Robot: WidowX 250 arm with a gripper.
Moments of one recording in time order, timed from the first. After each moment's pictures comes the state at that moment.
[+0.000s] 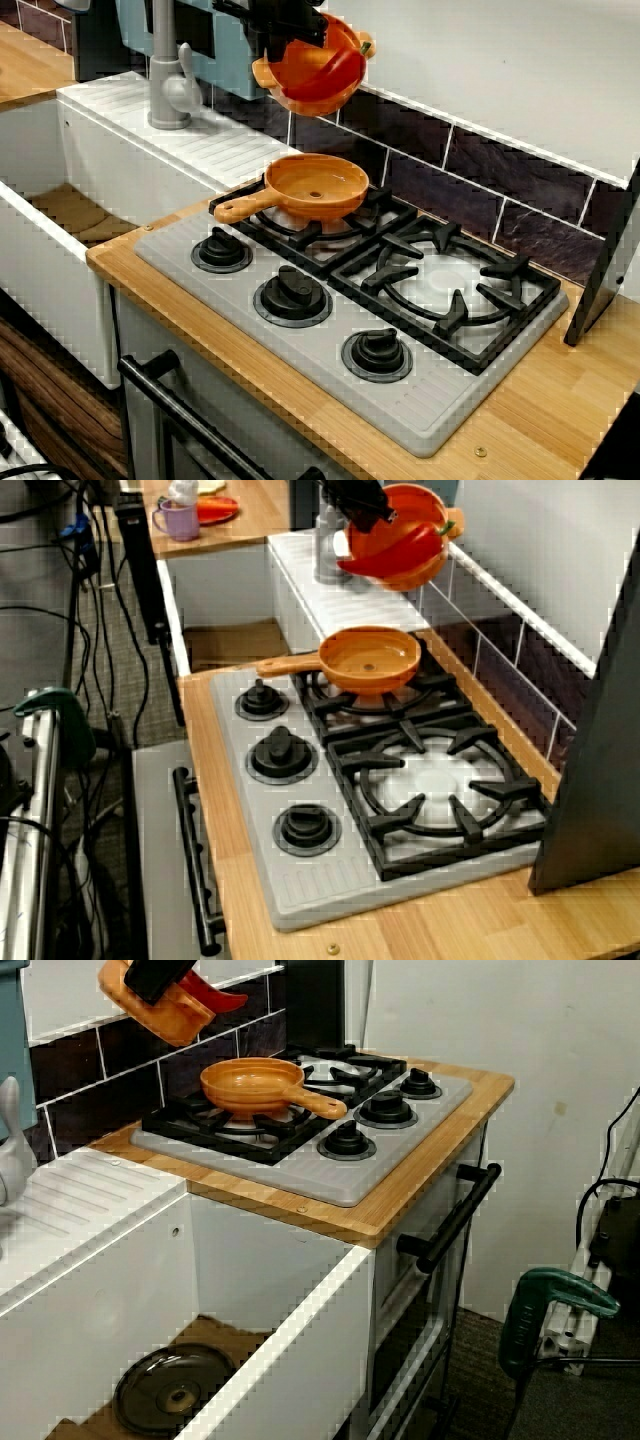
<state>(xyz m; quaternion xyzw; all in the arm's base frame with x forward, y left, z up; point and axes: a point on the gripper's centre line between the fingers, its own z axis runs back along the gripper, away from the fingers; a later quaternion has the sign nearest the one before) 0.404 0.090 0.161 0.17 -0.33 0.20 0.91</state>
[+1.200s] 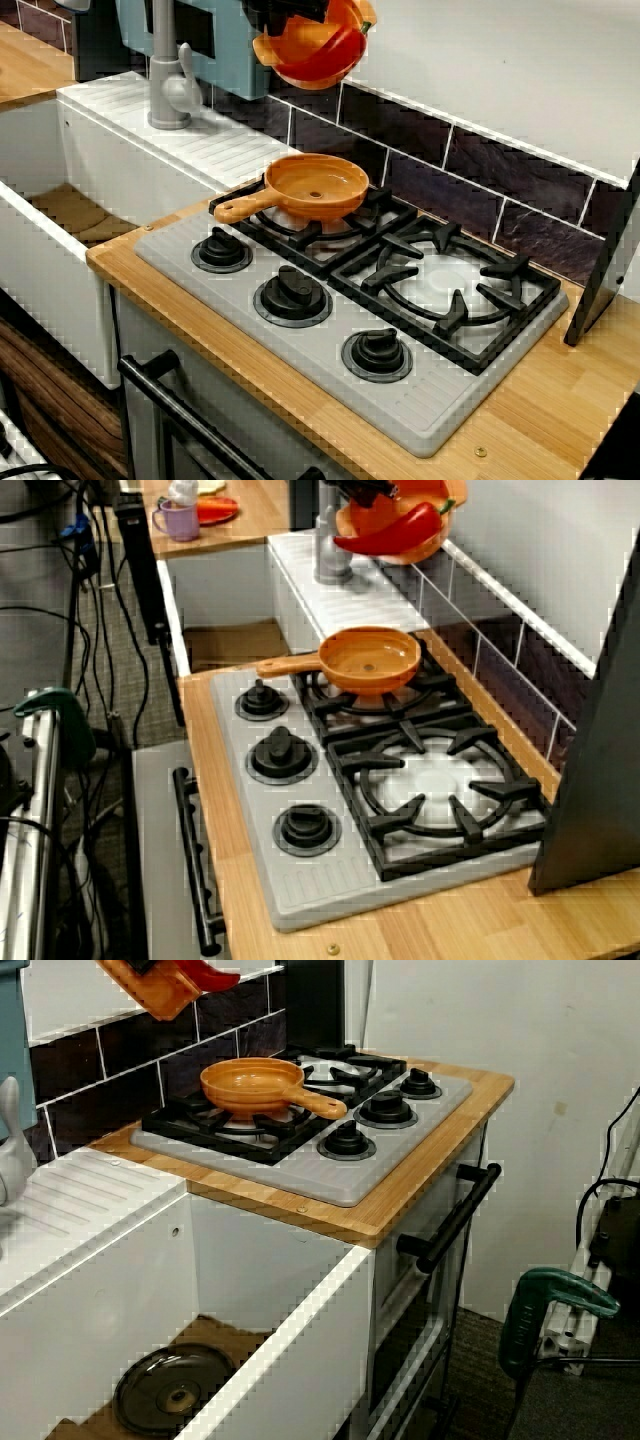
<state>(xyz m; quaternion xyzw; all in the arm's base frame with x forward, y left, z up) 0.405 0.093 0.182 0.20 -0.38 0.22 0.88</state>
